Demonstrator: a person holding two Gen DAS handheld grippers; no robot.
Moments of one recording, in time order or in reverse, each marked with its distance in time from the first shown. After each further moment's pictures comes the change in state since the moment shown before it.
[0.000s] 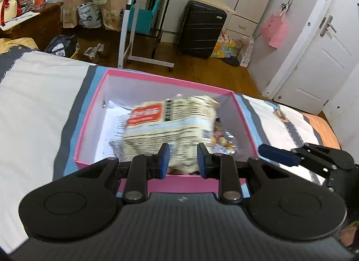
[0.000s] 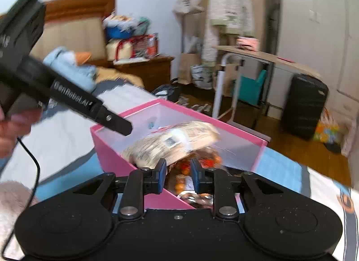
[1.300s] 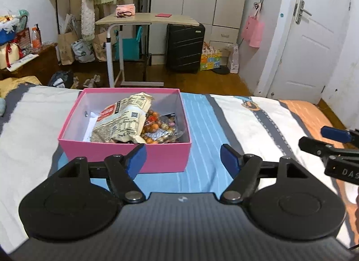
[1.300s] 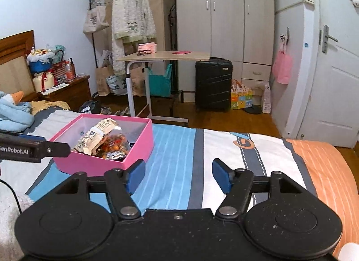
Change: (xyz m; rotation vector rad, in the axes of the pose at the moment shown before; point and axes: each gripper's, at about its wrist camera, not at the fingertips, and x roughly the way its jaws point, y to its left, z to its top) left arm -0.092 -0.153 -0.079 0.172 -0.126 0.090; right arm -0.162 -0.036 -0.044 0.253 -0.021 -0.403
